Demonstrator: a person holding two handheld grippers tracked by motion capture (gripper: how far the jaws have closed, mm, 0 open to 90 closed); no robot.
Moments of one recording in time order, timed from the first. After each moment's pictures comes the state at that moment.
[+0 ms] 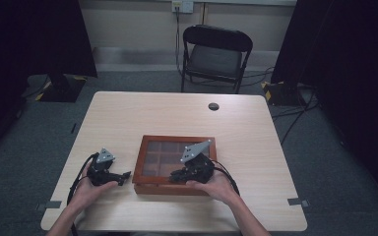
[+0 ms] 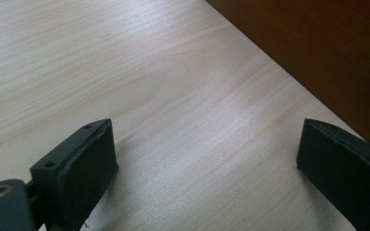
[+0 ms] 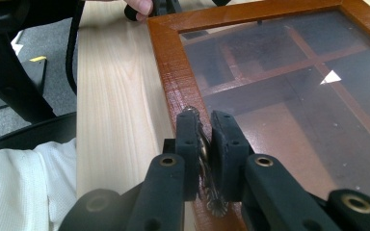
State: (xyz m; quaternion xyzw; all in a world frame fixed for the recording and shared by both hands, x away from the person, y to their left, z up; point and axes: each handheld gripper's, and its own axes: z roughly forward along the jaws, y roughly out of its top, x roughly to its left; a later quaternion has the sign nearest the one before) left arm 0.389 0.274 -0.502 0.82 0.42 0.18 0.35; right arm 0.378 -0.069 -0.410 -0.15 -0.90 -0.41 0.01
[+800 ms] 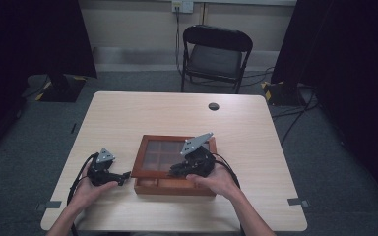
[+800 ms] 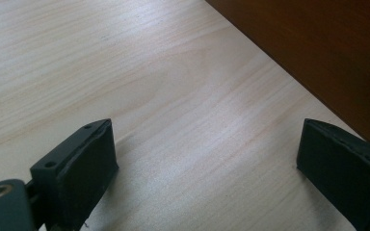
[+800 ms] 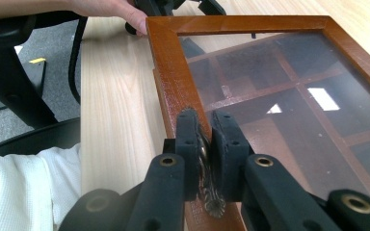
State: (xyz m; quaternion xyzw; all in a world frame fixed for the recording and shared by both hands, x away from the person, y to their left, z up) left arm 0.389 0.275 -0.502 0.82 0.42 0.18 0.35; right arm 0.384 -0.068 -0.386 -0.14 -0.90 -0.41 0.00
